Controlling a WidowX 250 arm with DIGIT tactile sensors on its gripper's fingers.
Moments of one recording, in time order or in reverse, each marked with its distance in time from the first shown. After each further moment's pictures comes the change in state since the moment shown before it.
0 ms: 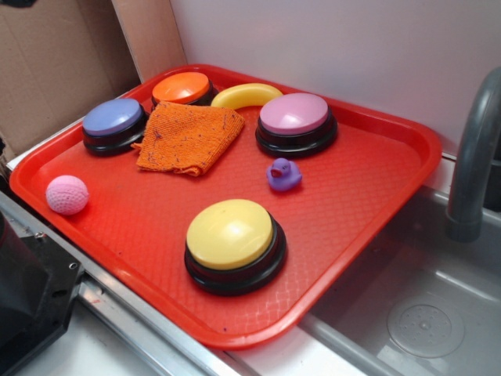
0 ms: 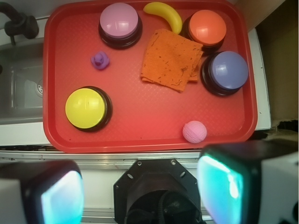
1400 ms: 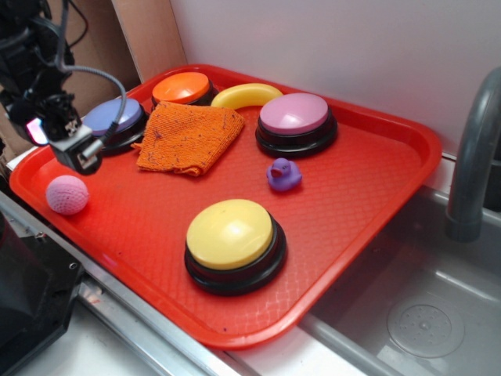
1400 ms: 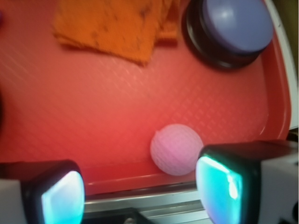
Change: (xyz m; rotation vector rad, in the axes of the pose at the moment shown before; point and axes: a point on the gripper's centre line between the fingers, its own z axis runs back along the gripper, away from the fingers) arm -0.004 0.072 -0.160 0.105 0.034 0.063
